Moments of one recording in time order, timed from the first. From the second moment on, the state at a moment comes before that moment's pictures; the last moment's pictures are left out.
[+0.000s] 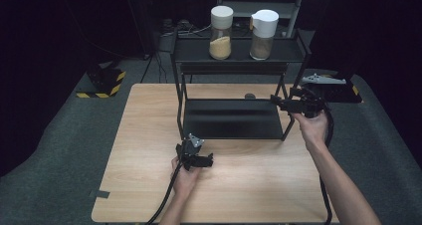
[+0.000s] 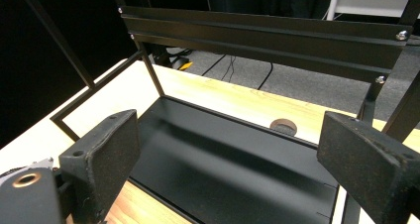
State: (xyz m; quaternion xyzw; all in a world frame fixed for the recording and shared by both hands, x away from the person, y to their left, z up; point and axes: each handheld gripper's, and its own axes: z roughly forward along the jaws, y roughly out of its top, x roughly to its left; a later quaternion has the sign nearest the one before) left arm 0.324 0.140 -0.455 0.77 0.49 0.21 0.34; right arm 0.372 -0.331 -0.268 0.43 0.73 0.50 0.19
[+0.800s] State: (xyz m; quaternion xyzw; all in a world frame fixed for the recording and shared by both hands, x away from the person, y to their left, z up) left arm 0.324 0.140 -0.455 0.77 0.49 0.21 0.34; right arm 0.367 -0.329 -0.290 0.43 0.73 0.50 0.19
